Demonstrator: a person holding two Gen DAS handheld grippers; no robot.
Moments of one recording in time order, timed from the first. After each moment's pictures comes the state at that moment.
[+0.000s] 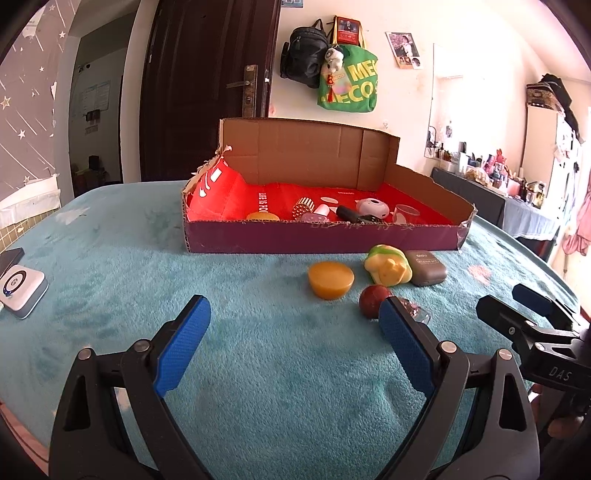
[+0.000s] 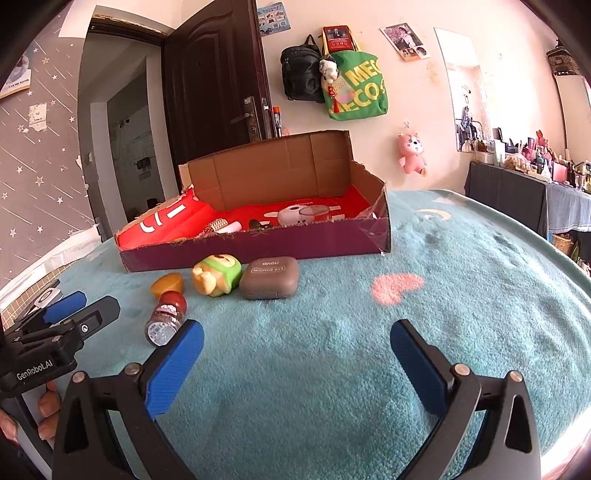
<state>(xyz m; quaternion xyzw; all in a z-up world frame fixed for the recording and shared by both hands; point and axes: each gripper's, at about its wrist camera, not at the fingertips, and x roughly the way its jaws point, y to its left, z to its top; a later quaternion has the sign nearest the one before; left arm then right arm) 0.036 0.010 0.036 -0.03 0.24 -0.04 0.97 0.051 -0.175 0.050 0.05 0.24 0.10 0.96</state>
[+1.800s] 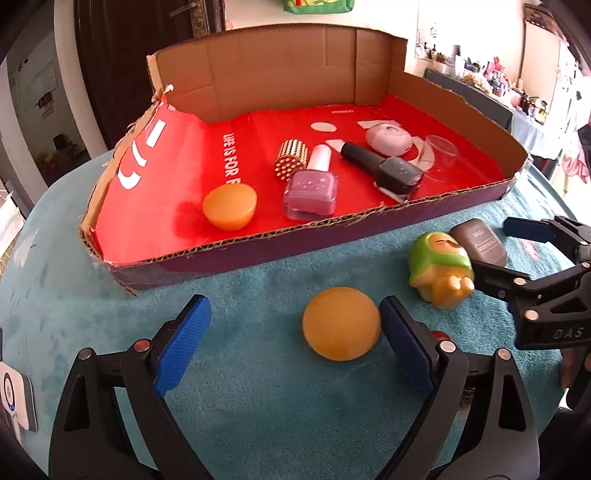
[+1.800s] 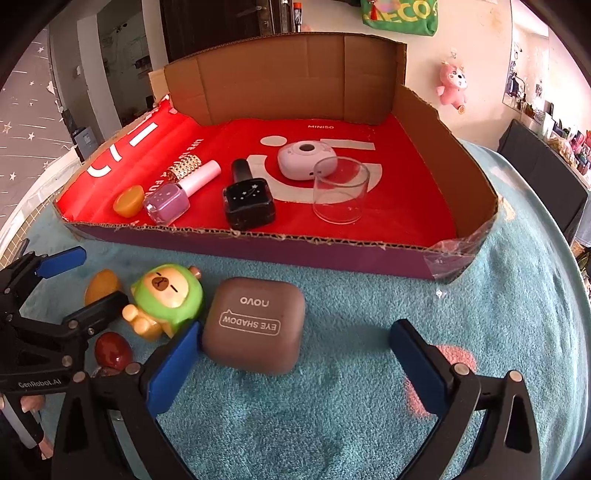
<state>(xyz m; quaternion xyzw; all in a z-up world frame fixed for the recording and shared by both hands) 0.151 -0.002 0.035 0.05 0.42 -0.08 0.90 0.184 -0.147 0.058 -0.02 0.45 0.13 0.88</state>
